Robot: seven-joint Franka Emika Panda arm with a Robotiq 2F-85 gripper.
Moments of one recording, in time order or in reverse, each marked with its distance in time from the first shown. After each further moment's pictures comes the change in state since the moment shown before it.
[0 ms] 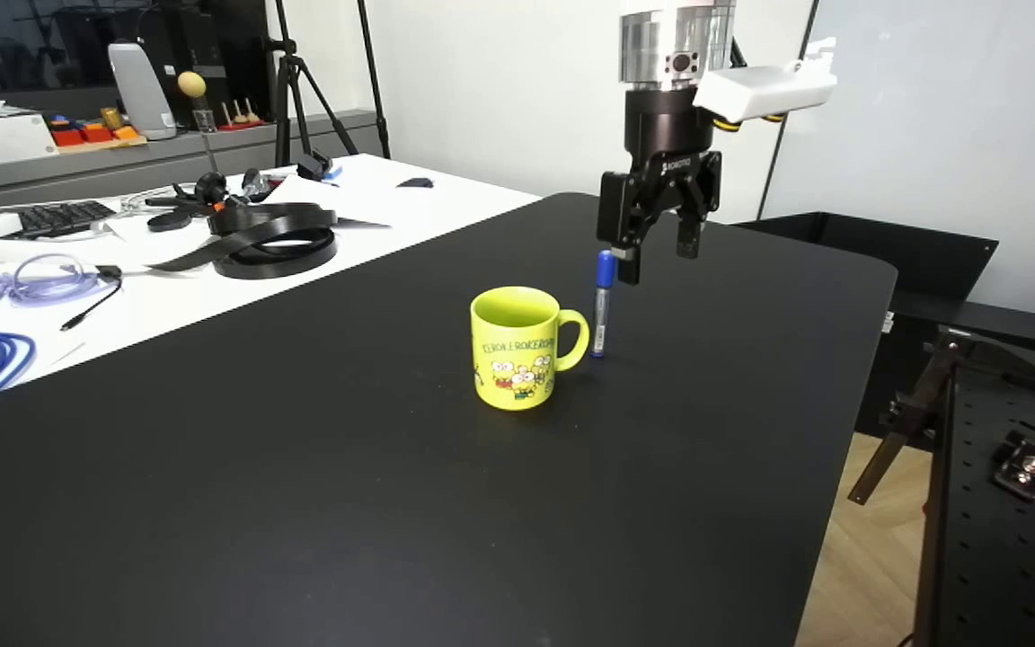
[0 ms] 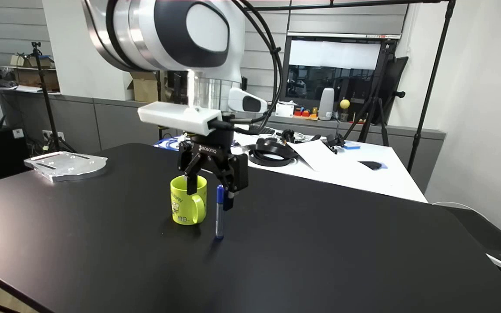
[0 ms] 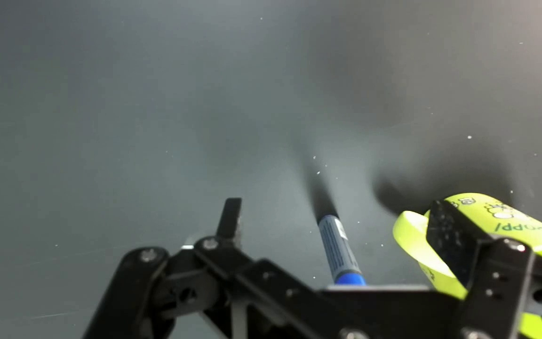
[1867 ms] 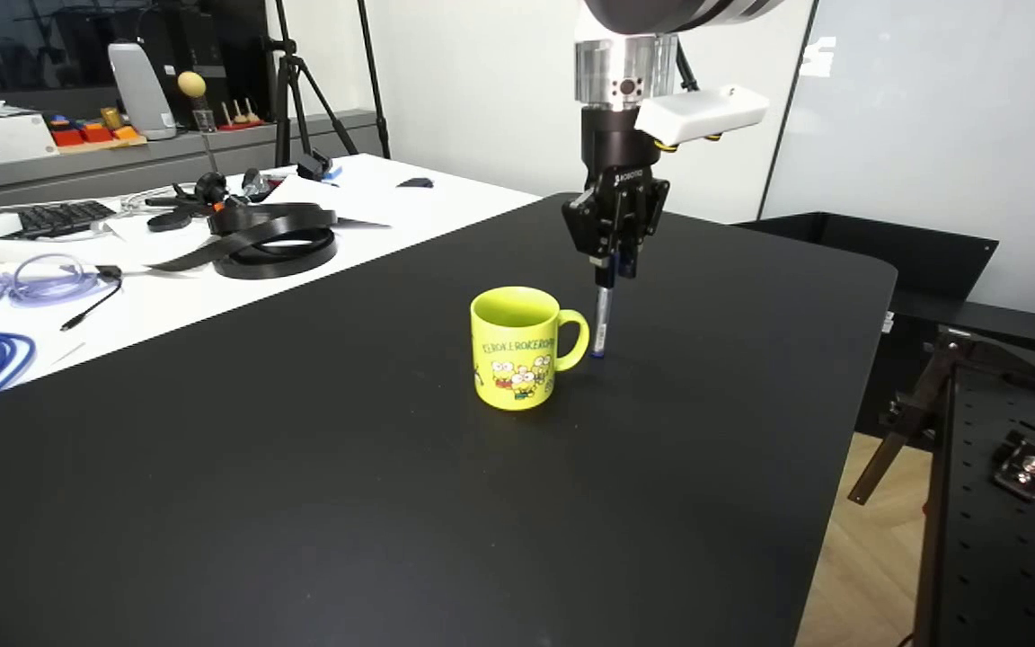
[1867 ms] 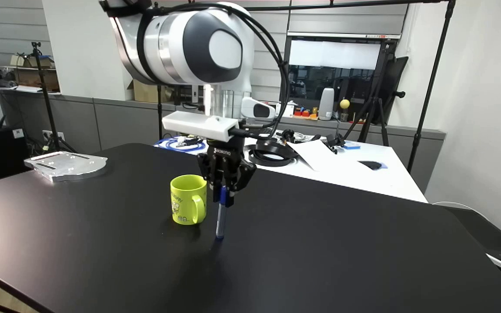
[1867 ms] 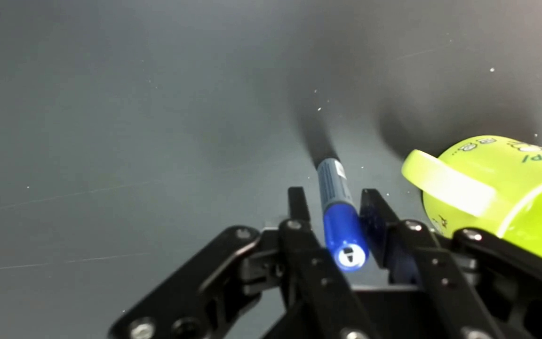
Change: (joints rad) arm 0.002 0.137 0.014 0.143 0.005 0.022 -0.007
